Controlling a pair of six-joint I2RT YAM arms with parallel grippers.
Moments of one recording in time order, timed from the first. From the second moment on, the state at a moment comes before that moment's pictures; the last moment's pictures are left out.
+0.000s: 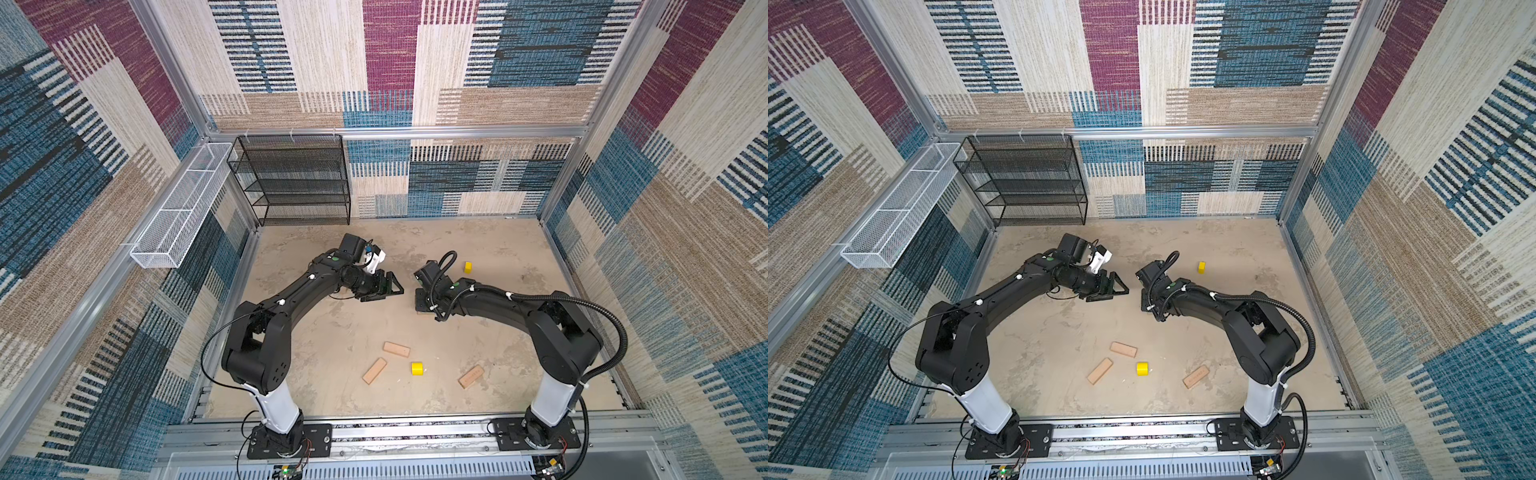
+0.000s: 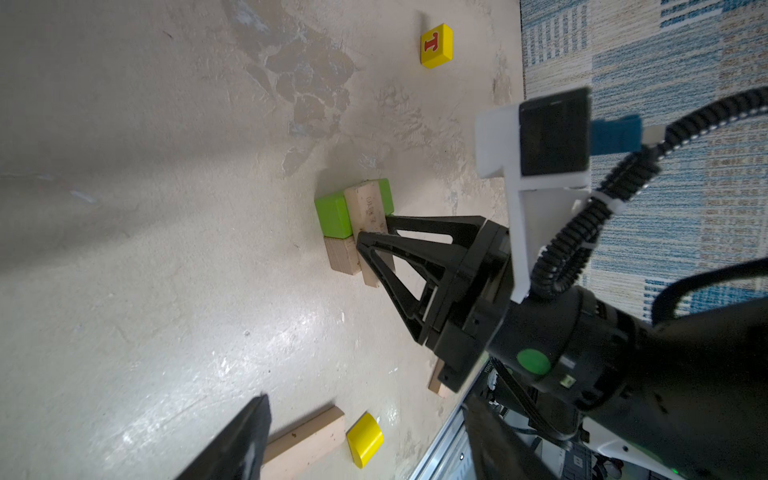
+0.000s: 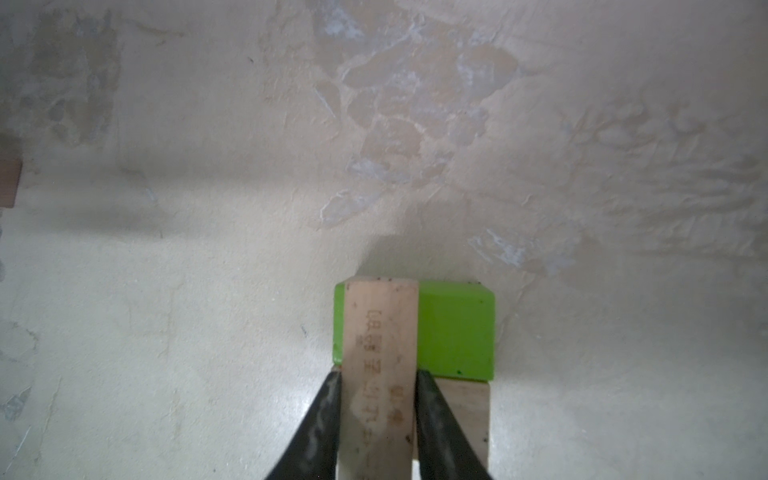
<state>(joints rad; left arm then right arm) -0.41 1.74 1.32 -0.64 0.66 -0.39 0.67 1.80 1.15 -0.39 0.17 0.62</state>
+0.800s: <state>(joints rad) -0.41 1.74 1.32 -0.64 0.66 -0.39 0.67 1.80 1.15 -0.39 0.16 0.62</state>
